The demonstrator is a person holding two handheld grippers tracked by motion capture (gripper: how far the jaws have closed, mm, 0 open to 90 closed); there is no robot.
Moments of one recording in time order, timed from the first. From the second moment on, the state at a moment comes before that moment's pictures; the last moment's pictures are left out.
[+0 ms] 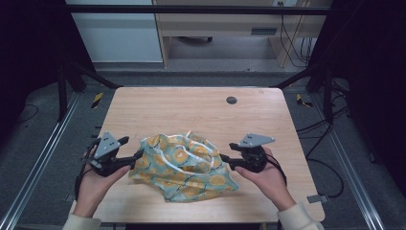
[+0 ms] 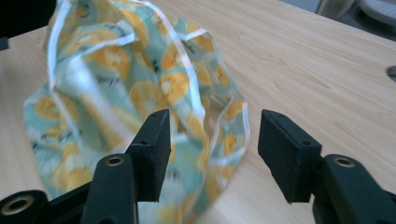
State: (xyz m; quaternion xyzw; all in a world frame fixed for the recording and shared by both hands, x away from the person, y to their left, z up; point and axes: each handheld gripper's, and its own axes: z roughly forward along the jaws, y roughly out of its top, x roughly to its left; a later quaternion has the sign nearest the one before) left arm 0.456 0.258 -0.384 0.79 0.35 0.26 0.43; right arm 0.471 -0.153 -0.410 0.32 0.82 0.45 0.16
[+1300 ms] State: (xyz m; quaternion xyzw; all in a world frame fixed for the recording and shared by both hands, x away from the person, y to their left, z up) left arm 0.420 0.259 -0.405 0.81 0.30 0.24 0.45; right arm 0.436 -0.096 -0.380 0.22 0.82 0.51 0.11
